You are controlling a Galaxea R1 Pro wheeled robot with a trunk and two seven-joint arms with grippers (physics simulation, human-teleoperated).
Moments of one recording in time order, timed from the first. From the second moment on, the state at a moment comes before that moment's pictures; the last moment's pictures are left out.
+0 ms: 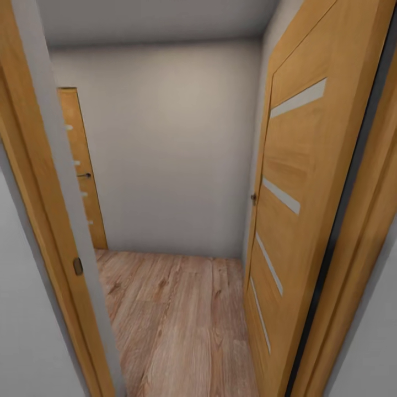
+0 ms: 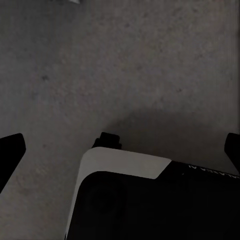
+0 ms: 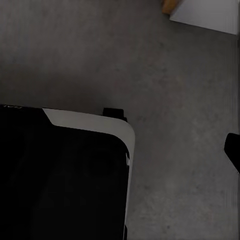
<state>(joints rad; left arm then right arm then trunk) -0.26 -0.02 0.04 0.00 0.18 -0.02 0.11 -0.11 -0.03 0.32 0.03 -0.22 -0.18 0.01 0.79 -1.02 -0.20</state>
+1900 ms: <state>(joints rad) -0.26 -0.02 0.04 0.00 0.18 -0.02 0.10 -0.11 -0.04 0.33 0.03 -0.21 -0.18 0.01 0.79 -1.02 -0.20</state>
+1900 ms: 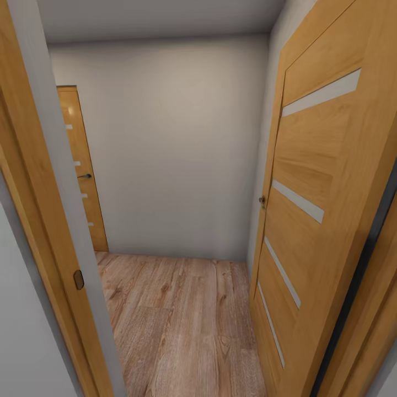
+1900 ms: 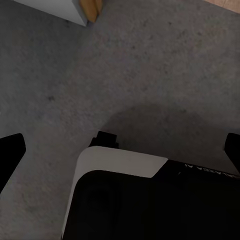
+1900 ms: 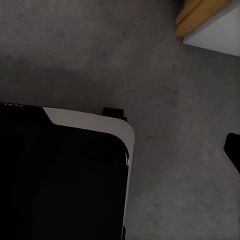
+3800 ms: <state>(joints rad) -0.25 -0.01 0.04 0.00 0.19 -0.01 0.10 -0.11 -0.02 0.33 0.03 -0.22 -0.18 0.00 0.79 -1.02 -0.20</state>
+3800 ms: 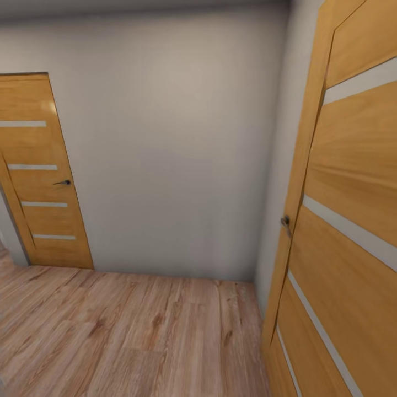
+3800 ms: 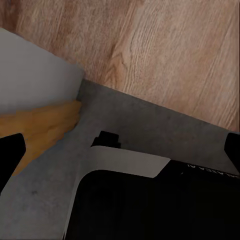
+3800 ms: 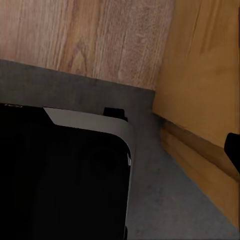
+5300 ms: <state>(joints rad) -0.25 -0.01 0.04 0.00 0.19 -0.01 0.10 -0.11 -0.02 0.33 0.03 -0.22 -0.18 0.00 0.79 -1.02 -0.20</state>
